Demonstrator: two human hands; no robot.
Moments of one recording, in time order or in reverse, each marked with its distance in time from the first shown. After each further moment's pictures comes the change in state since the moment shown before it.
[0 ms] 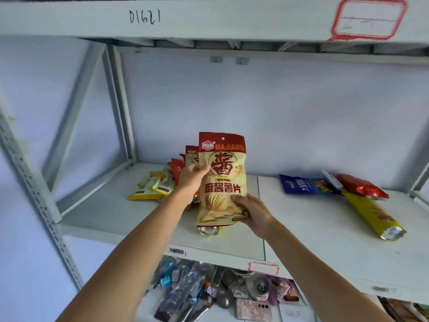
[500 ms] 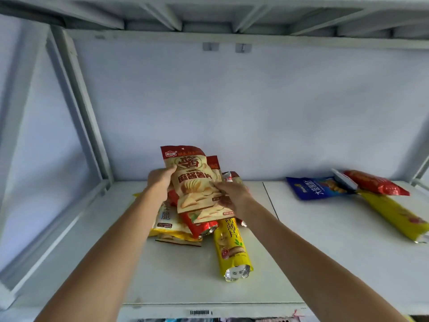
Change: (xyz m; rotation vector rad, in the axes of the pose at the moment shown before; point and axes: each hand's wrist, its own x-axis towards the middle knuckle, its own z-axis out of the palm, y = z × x) left_hand 0.211 -0.015 -0.075 -0.146 0.055 -0.236; right_hand 0.187 -0.026 0.092 -0.092 0.373 0.094
